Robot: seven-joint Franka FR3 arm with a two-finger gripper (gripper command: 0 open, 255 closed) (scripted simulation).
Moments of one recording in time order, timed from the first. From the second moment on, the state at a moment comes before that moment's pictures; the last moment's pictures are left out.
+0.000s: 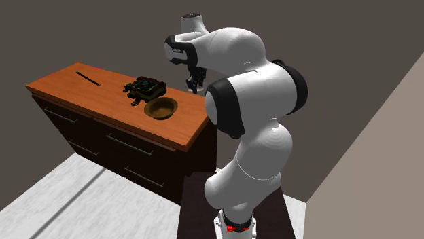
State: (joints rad) arm 0.32 -0.20 0.04 -2.04 -0.04 1.93 -0.68
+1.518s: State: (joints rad) arm 0.47 -0.08 0.24 -1.93 -0.06 1.93 -0.32
